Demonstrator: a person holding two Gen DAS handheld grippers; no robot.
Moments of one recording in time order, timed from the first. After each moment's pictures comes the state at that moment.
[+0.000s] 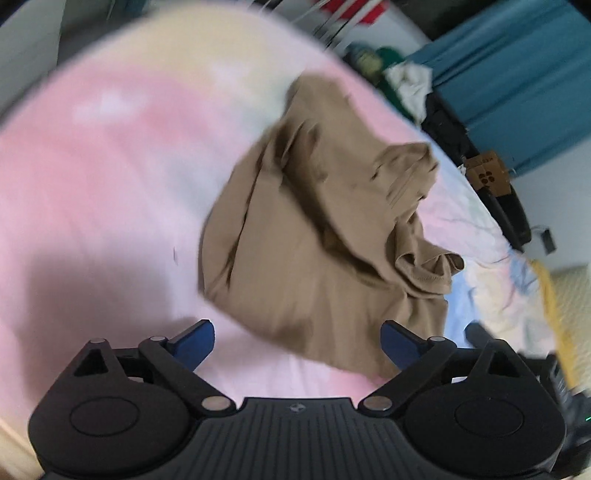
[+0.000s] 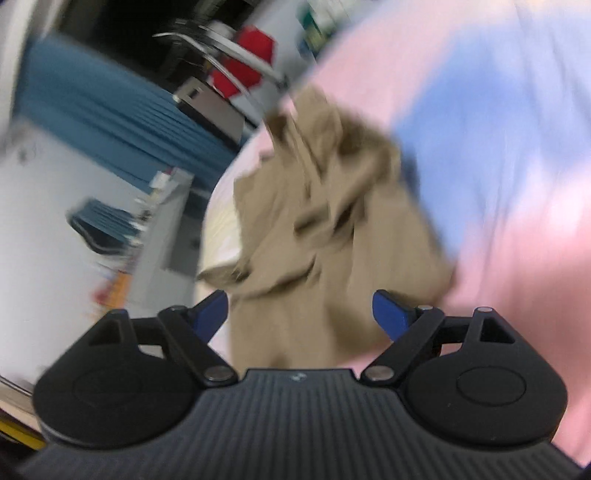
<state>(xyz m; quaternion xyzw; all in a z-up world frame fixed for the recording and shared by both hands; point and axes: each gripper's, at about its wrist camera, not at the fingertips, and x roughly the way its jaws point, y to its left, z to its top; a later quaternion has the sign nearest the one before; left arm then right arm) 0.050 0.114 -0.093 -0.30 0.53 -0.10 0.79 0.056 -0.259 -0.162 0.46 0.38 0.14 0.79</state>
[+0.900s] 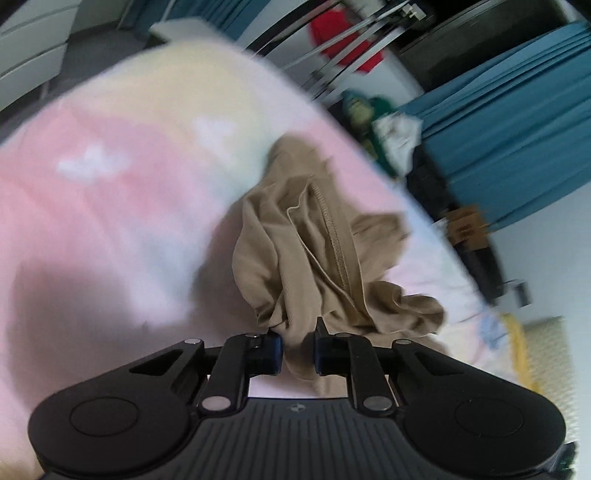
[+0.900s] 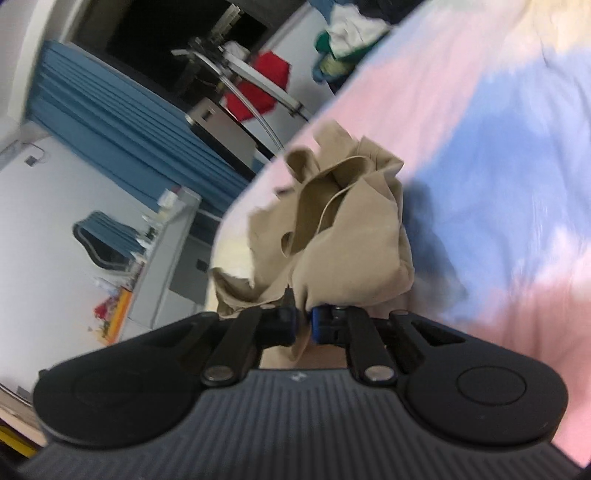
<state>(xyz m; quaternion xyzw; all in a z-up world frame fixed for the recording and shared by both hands) 0.054 0.131 -0.025 -0.35 0.42 -0.10 0.83 0.069 -0.257 -0.115 0.41 0.31 0.12 0.85</state>
